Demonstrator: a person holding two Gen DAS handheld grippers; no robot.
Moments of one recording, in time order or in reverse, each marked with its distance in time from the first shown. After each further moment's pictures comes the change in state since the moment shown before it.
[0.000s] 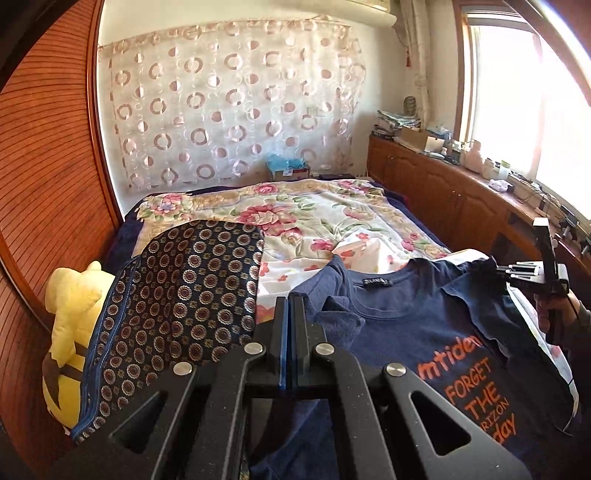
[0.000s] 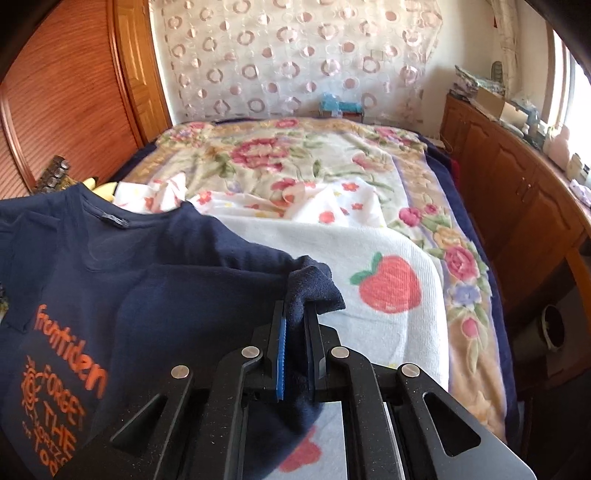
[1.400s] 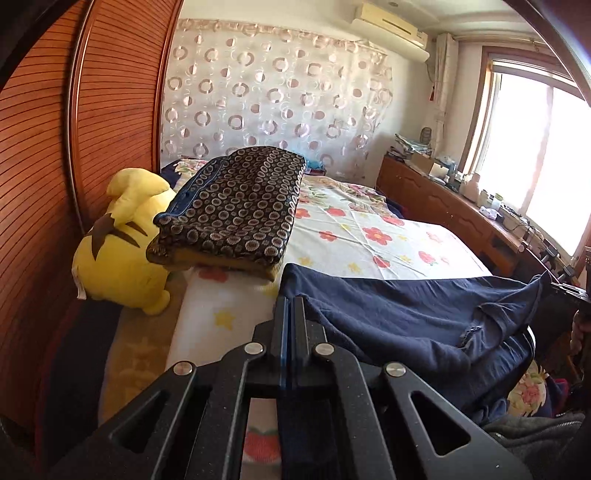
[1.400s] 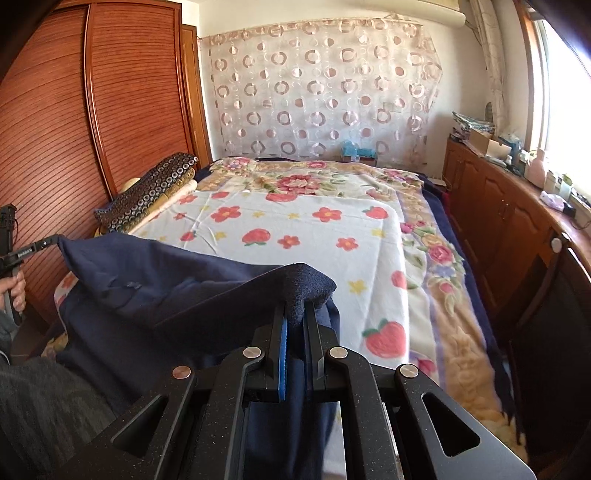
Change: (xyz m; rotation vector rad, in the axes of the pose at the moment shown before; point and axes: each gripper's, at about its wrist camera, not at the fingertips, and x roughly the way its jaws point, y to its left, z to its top) left arm -0.179 0.039 -0.187 -0.207 -0.030 -0.010; right arm -0.248 0.027 -0.187 -0.057 -0.167 0.041
